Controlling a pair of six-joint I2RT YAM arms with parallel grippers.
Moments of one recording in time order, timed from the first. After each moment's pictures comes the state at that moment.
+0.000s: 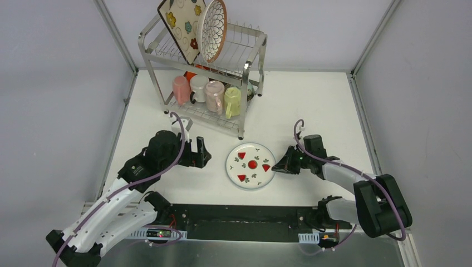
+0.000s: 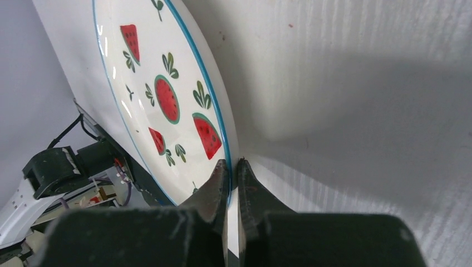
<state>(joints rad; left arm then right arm) -0.64 0.63 0.73 -0.59 -0.05 -0.42 0.31 1.24 0.37 -0.05 -0.58 0.67</state>
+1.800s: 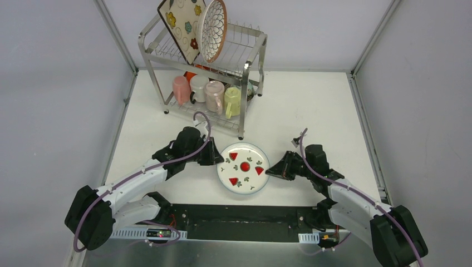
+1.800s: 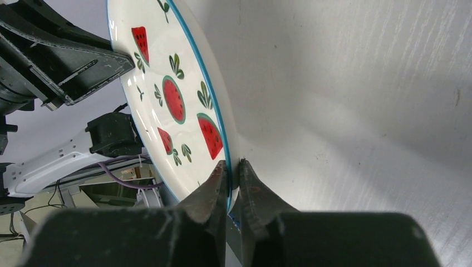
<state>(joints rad) -0.64 1.03 0.55 -0.12 0.22 -0.70 0.45 0.91 0.19 0.13 -0.62 0.94</state>
